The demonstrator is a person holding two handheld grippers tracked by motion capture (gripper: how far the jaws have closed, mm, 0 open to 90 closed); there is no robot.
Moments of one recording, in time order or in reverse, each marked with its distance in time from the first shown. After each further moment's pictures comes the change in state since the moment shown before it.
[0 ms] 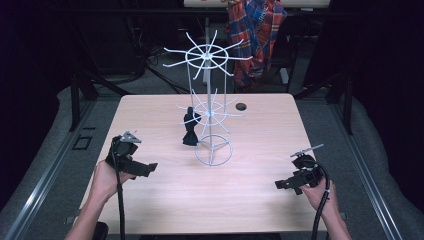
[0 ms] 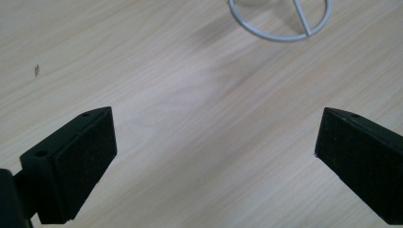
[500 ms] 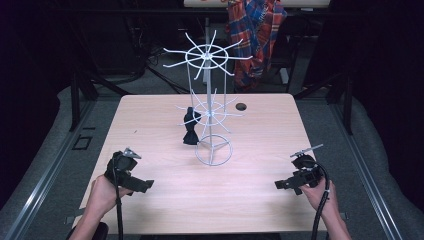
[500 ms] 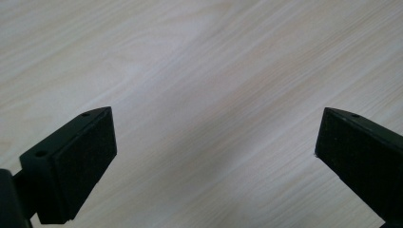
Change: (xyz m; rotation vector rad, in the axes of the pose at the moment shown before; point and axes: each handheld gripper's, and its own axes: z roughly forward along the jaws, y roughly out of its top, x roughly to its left) left arm -0.007 -0.036 0.016 0.135 0.004 -0.018; right arm 0.000 0.000 0.001 0.000 0.004 -0.004
